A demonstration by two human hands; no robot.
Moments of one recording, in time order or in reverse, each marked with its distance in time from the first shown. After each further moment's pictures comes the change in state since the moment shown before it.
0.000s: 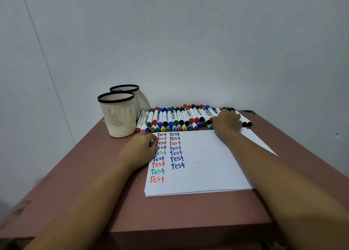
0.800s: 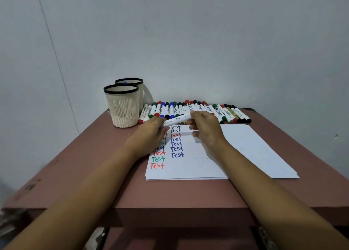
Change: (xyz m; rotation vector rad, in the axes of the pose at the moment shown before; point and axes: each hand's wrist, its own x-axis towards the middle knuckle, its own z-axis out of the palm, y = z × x) left_hand -0.009 0.022 -0.008 -0.068 0.135 0.222; right_hand -0.112 -0.029 -0.039 1.221 -0.415 -0.039
